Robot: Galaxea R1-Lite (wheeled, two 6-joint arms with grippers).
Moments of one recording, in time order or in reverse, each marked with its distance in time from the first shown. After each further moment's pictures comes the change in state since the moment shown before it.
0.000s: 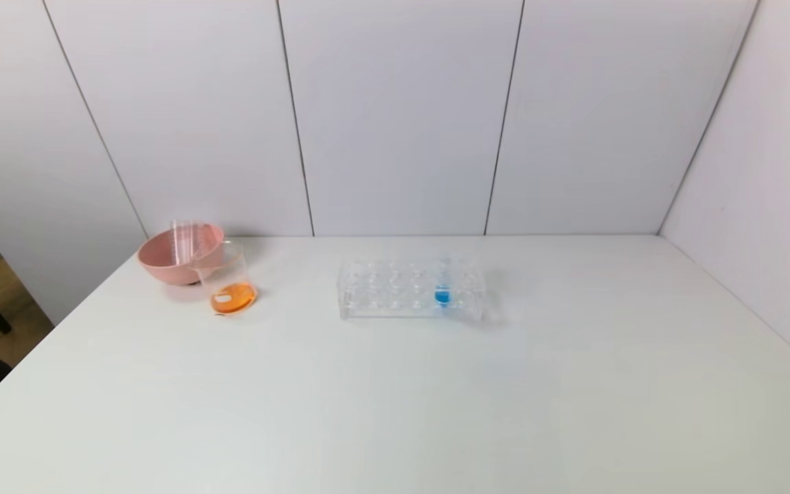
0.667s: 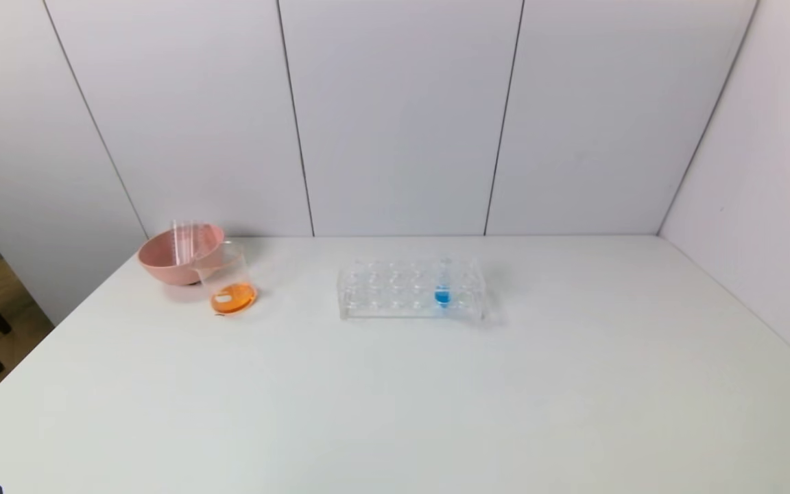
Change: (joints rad) left arm -0.012 -0.580 0.829 -0.261 0.115 -0.090; right arm 0.000 0.000 0.000 0.000 0.000 0.000
